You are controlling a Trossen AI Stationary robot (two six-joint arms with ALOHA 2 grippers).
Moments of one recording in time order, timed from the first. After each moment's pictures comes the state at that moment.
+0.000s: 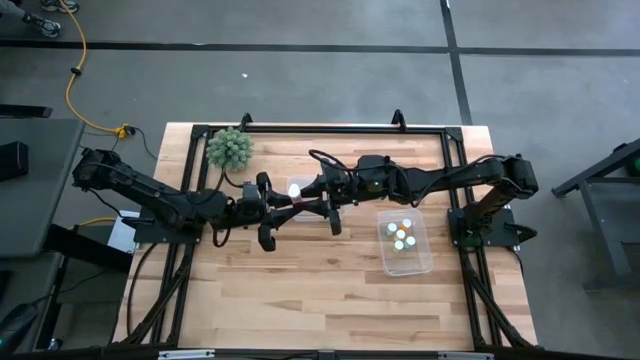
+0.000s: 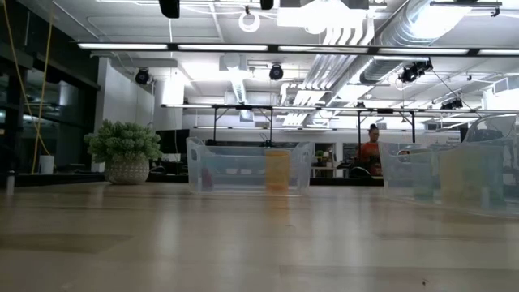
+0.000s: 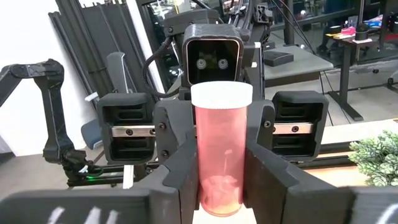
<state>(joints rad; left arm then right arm) -0.18 1.16 0.66 0.62 -0.48 -0.16 0.04 1.61 1.29 0.30 -0.16 0.20</state>
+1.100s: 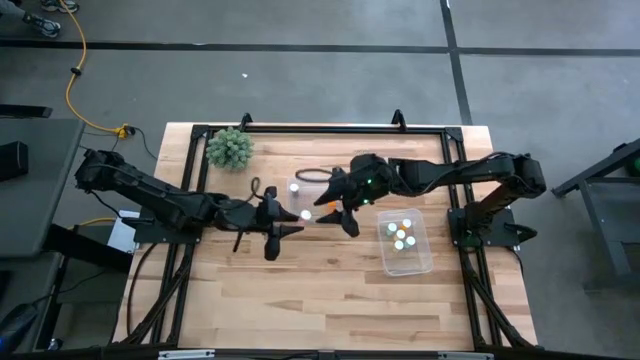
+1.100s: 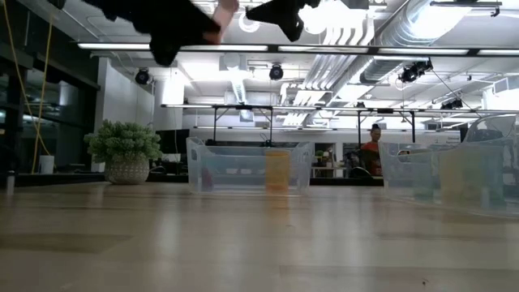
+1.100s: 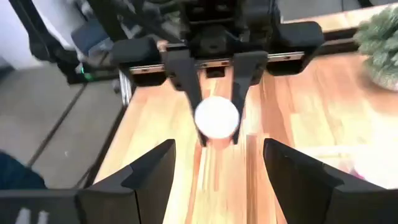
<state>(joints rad) -0.16 1.20 0.67 0.17 -0.33 -0.28 -0.01 1.54 1.29 -0.21 -0.27 0.14</state>
